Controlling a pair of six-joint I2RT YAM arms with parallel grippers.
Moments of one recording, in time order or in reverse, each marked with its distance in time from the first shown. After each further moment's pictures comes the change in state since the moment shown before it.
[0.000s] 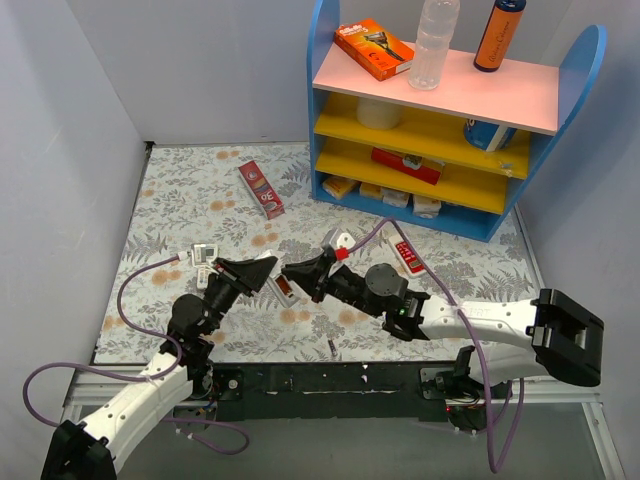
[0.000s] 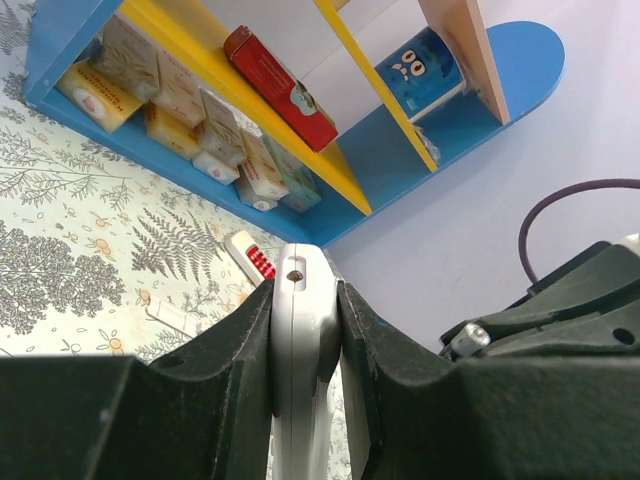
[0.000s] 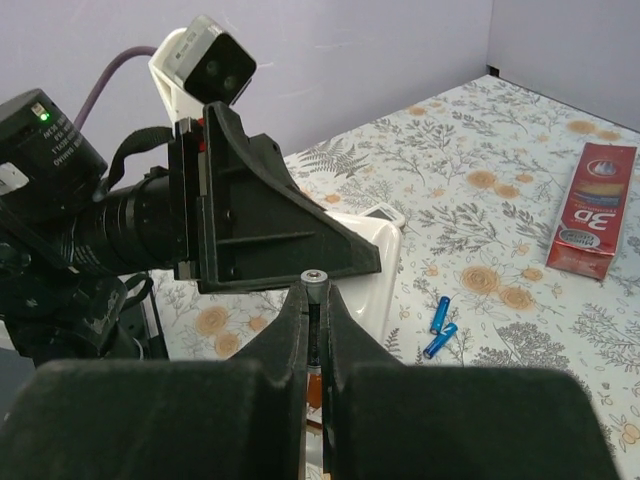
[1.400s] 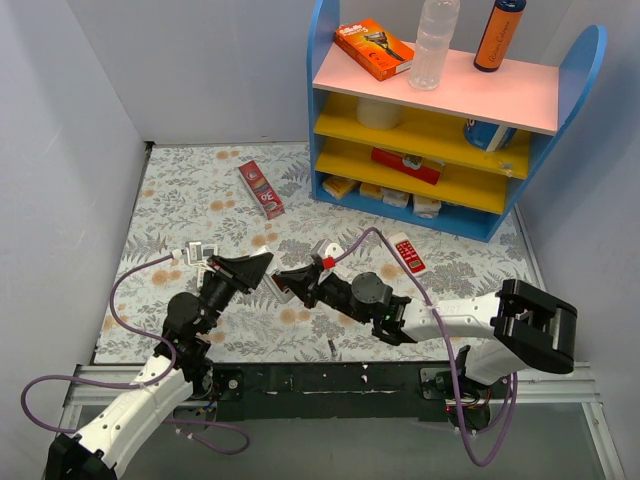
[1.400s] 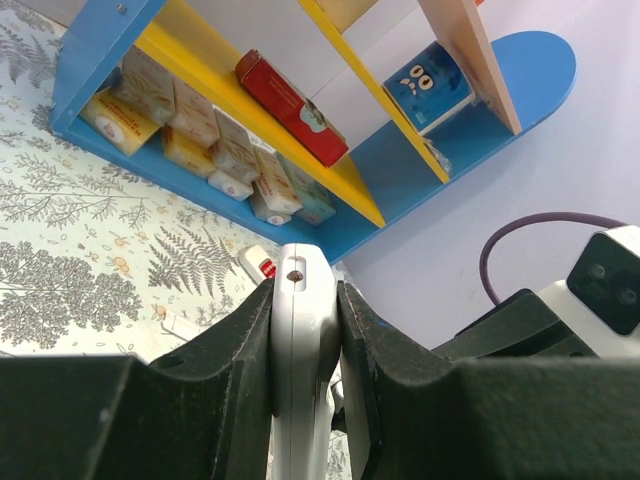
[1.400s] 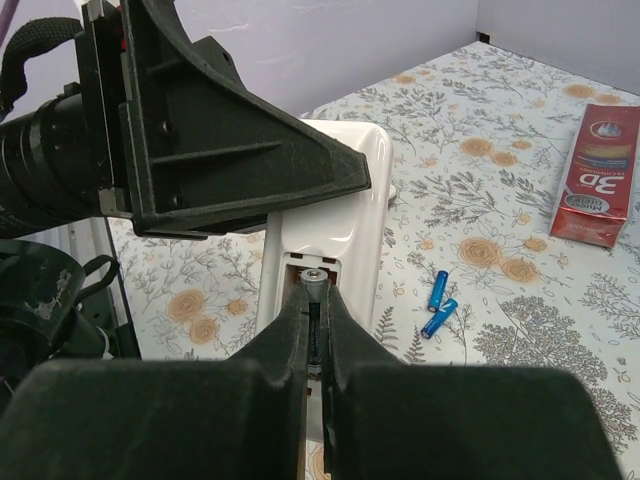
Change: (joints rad) left arm 0.004 -0.085 0.056 -0.135 -0.018 0.047; right arm 0.023 0.161 -0.045 0.164 0.059 -0.007
